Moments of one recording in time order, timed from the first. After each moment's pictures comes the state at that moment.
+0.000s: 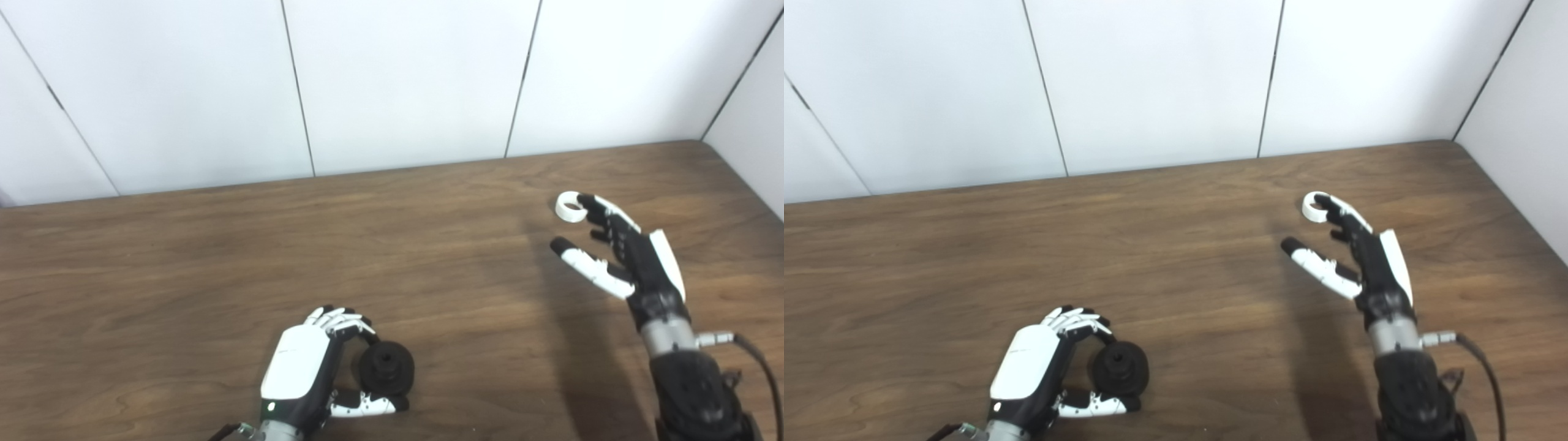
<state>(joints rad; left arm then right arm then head) 0.07 0.17 -0.47 -0.20 0.86 0.09 0.03 -0.01 -0.27 -0.12 -0.40 -0.29 0.36 -0.05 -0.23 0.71</state>
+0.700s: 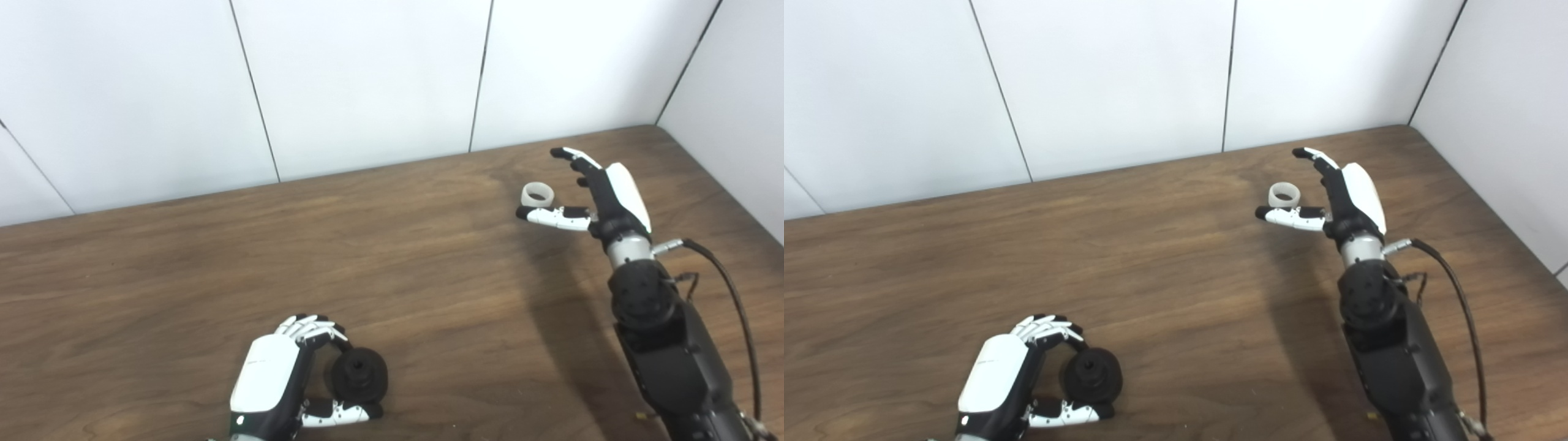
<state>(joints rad) 0.08 0.20 -0.44 -0.21 0.84 0.04 0.02 -0.25 -0.38 -0.06 -0.06 -0.50 0.39 -0.04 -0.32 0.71</state>
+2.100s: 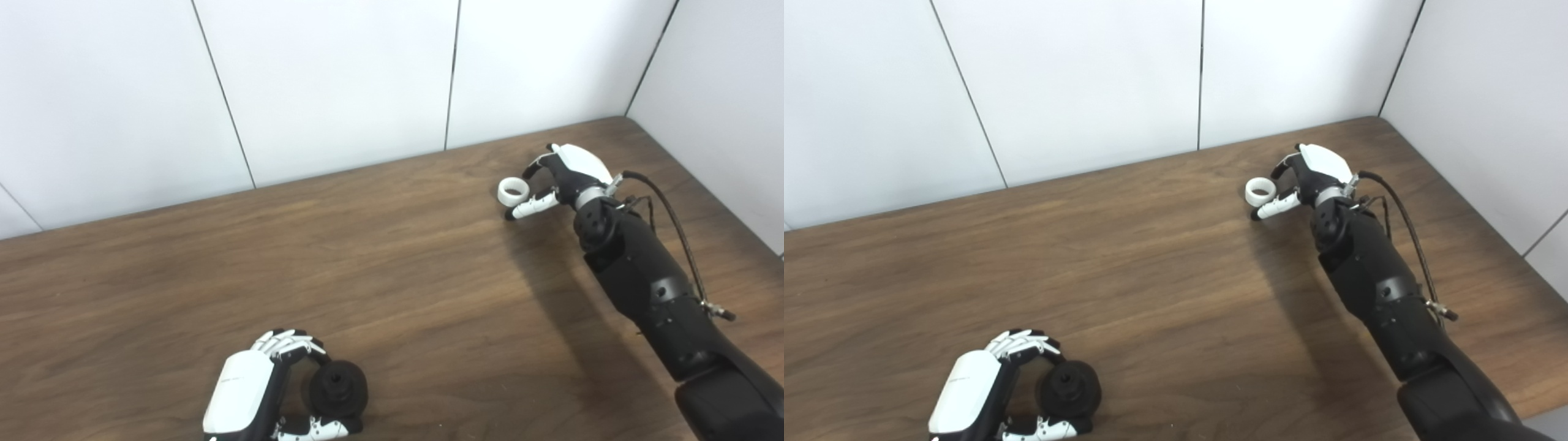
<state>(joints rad) 0.11 0.22 -0.40 -0.27 0.82 0.03 -0.05 -0.50 -0.52 0.10 0.32 -0.71 0.47 0.16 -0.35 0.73</state>
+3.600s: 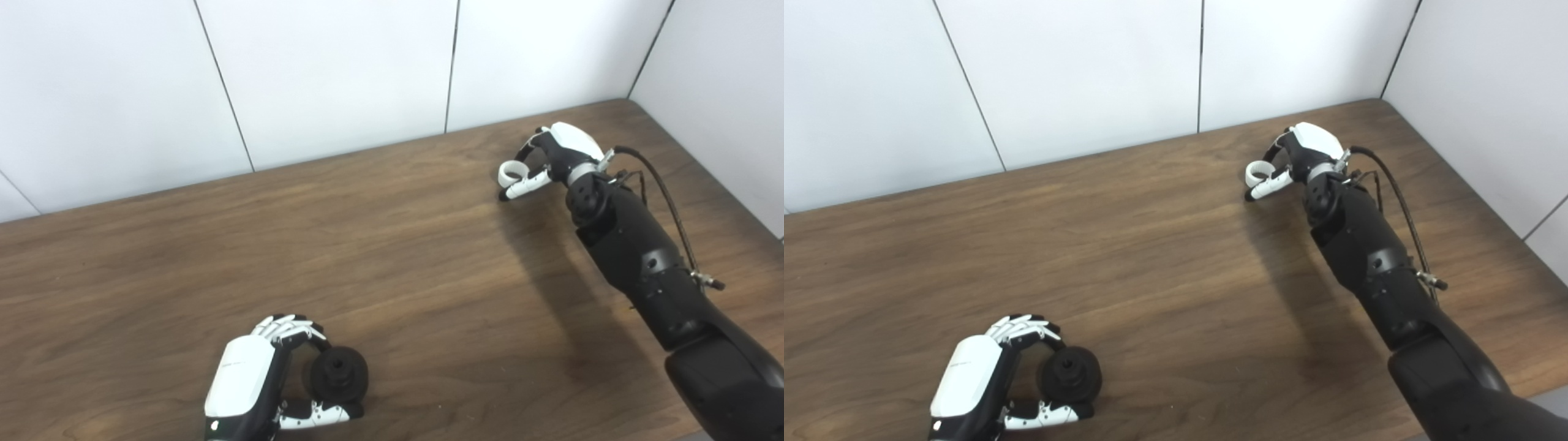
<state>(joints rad) 0.13 0.21 -0.40 -0.28 0.84 0.03 -0.06 -0.55 -0.52 0.13 0.36 -0.69 0.47 0.17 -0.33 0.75</state>
